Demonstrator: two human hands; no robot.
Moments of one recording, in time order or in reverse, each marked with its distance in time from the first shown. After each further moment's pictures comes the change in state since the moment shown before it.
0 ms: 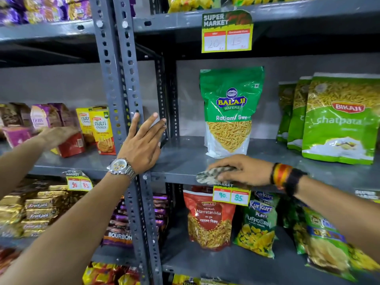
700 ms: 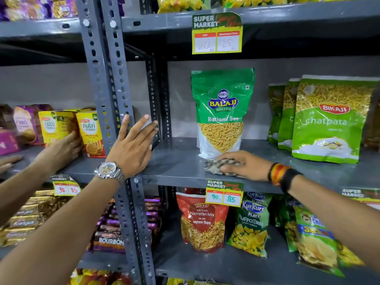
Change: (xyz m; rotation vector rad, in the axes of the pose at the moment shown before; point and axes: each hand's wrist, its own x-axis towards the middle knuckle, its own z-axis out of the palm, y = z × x) left_hand 0.000 0.000 0.001 -0.016 0.013 0.015; right_hand 0.001 0.048 -0.010 0.037 0.192 0.129
